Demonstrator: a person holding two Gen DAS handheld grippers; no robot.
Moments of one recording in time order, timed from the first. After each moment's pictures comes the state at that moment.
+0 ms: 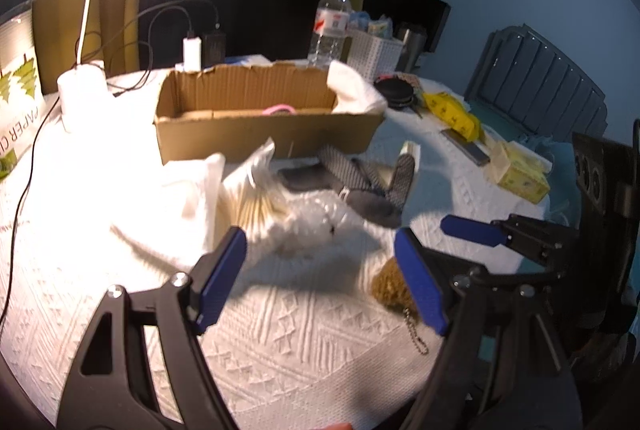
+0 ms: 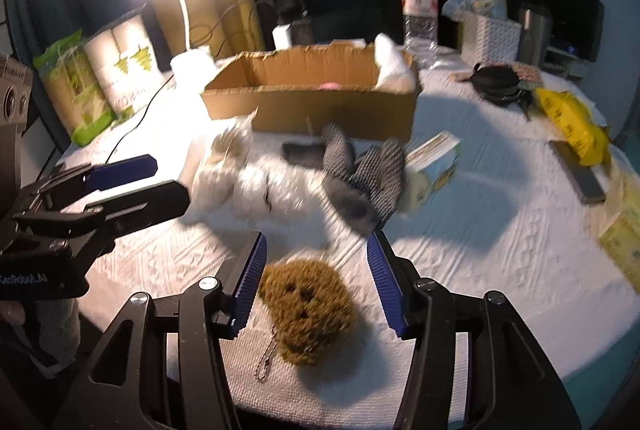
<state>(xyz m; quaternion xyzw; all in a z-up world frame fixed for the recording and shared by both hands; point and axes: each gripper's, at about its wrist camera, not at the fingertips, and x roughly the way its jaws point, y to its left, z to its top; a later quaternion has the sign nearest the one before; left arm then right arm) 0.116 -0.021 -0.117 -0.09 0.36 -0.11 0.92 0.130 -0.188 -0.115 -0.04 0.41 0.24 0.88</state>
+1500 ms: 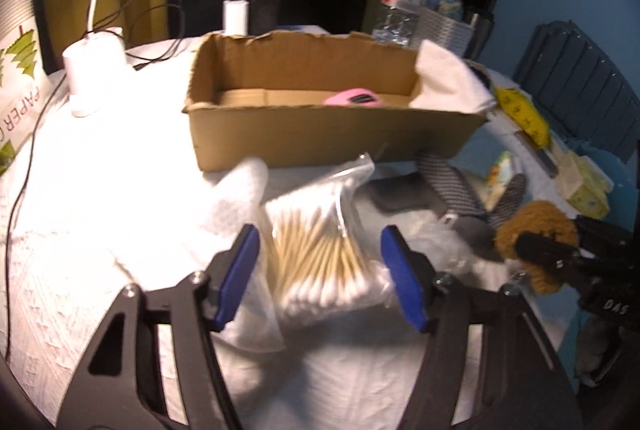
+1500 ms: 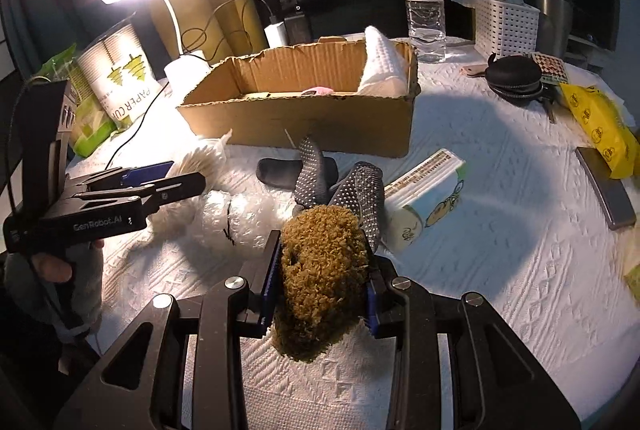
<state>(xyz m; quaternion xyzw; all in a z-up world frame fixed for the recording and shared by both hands) 0.194 0.019 -0.157 -0.08 0.41 -0.04 0.91 0.185 -0.203 -0.127 -0.02 0.42 0.27 0.87</state>
